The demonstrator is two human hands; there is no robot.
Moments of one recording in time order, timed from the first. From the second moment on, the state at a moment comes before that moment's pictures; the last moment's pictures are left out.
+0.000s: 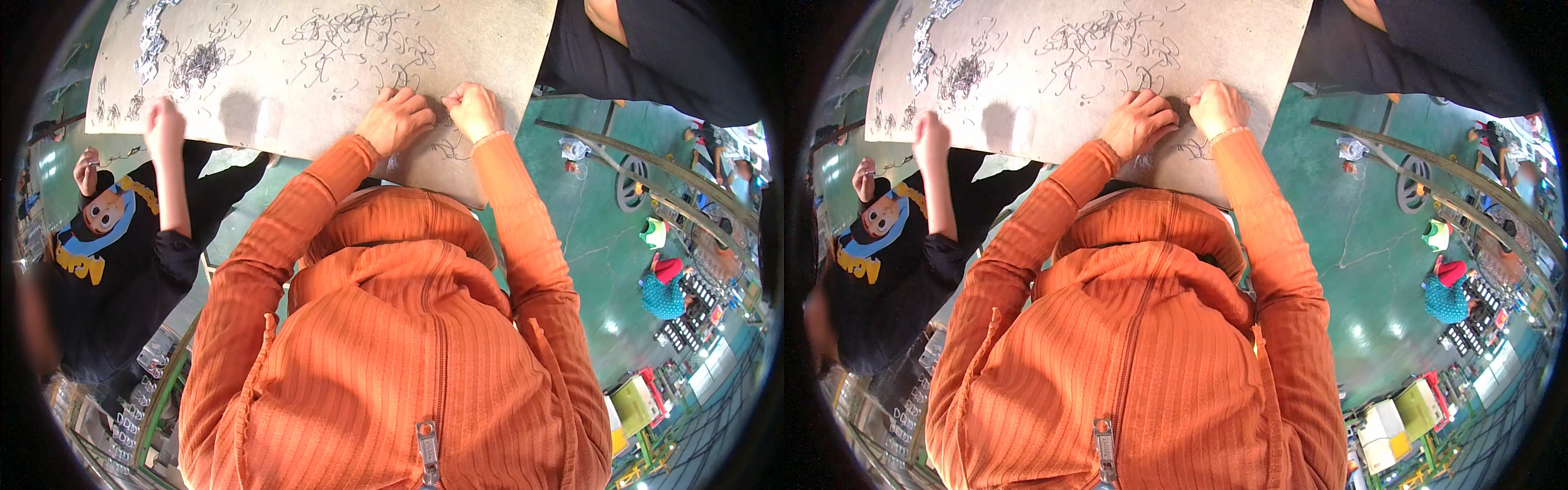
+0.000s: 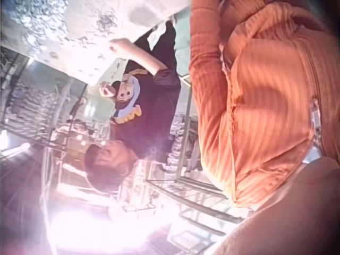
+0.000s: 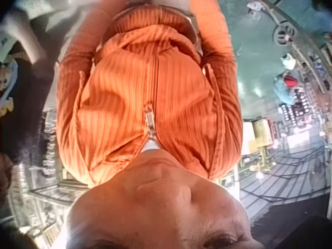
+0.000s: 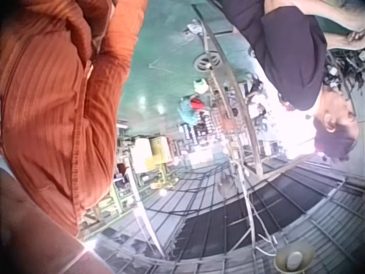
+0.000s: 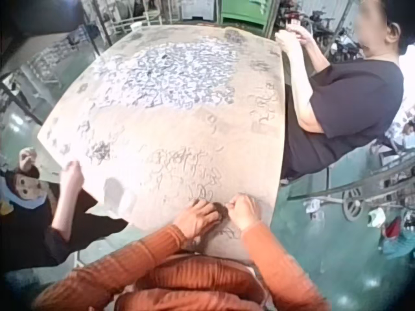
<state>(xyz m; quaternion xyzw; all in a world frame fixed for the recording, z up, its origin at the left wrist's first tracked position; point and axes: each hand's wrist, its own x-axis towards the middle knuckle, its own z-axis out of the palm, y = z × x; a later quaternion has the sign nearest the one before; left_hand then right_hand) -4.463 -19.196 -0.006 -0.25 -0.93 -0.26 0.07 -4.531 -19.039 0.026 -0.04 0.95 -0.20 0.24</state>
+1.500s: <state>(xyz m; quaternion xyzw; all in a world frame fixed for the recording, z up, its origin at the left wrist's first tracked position) -4.465 -19.284 0.010 -0.02 -0.95 -0.28 0.17 -4.572 -19.077 0.020 -0.21 0.90 -0.30 0.24</state>
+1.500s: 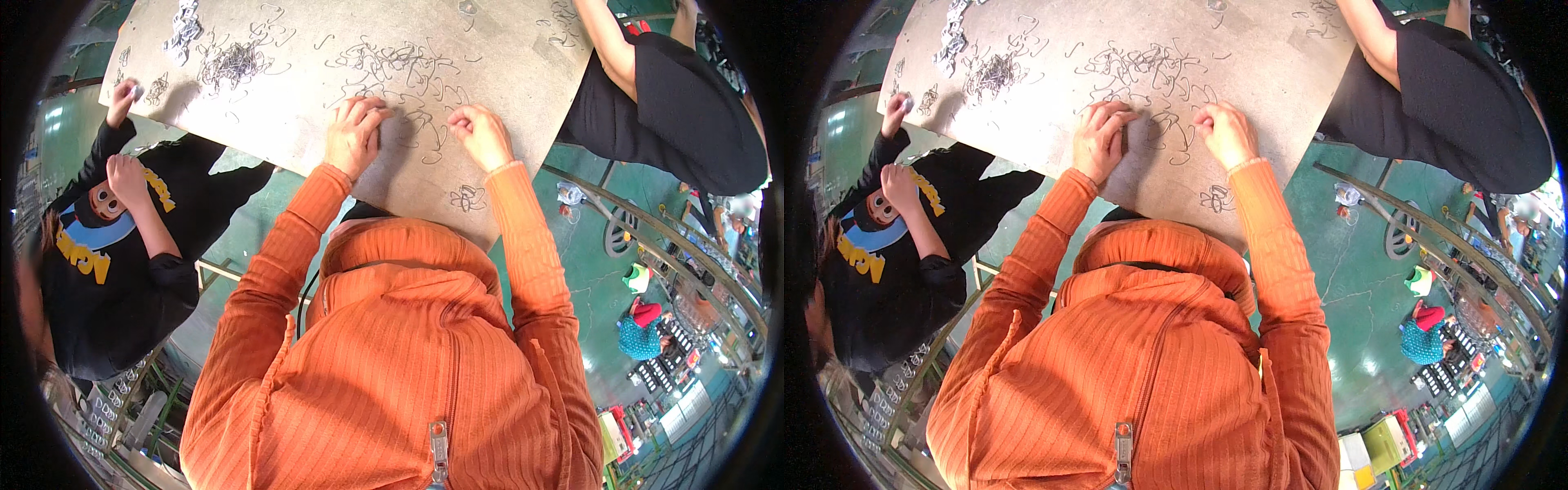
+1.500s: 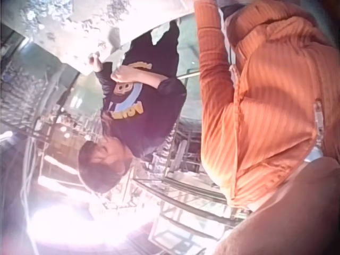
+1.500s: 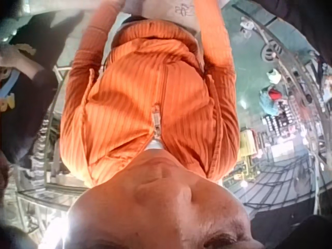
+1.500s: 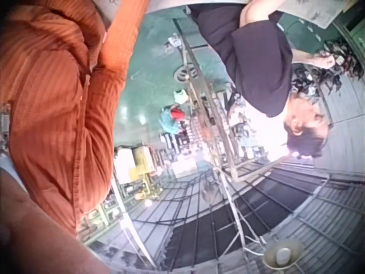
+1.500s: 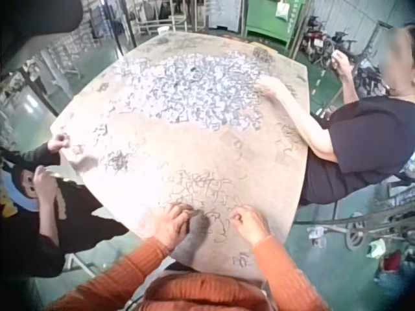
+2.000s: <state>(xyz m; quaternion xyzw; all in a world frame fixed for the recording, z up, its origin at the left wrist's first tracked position) -4.461 -19.309 -0.008 0.01 -0.93 -0.29 0.21 -4.532 -19.080 0.036 -0.33 0.88 -0.25 0.25</state>
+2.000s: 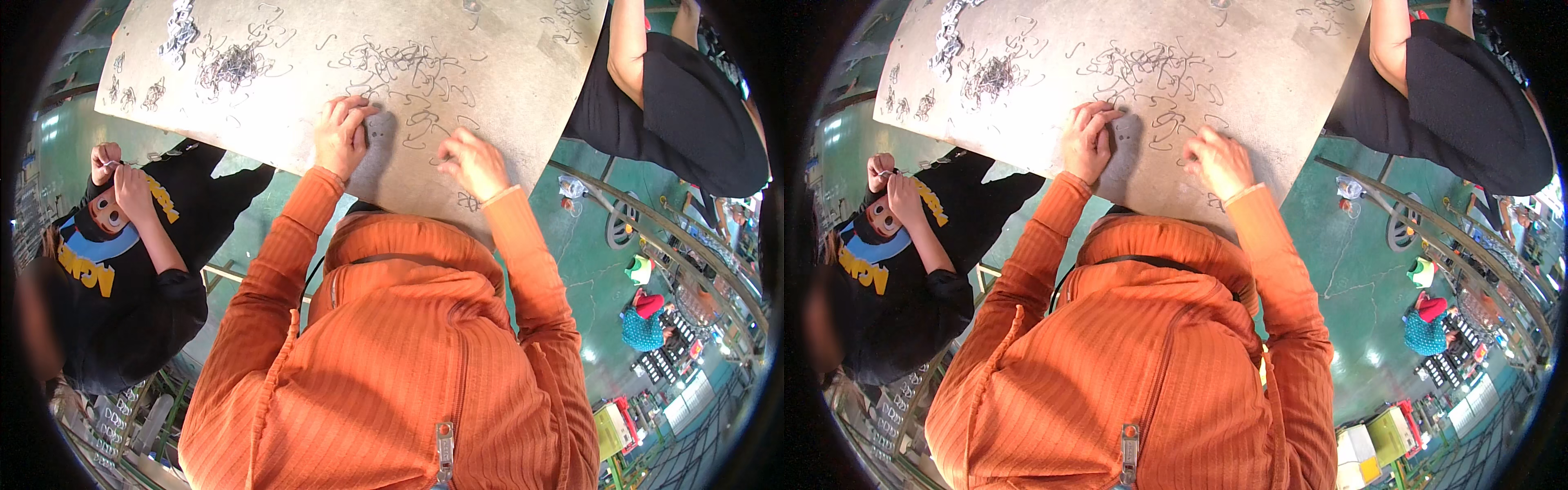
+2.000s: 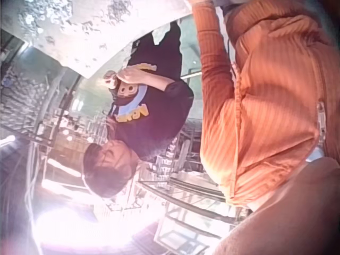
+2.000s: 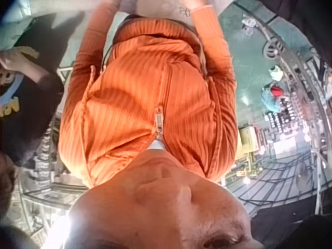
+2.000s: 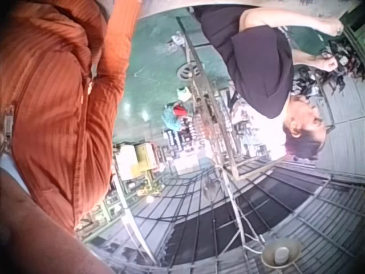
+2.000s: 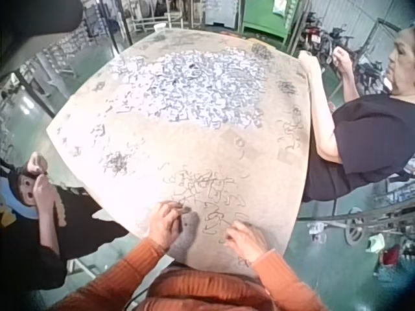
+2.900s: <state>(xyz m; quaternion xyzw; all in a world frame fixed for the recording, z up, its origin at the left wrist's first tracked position) -4.451 -19.313 0.002 0.05 -0.95 -0.30 0.12 -4.585 -19.143 0.012 -0.11 0.92 -0.30 0.22</state>
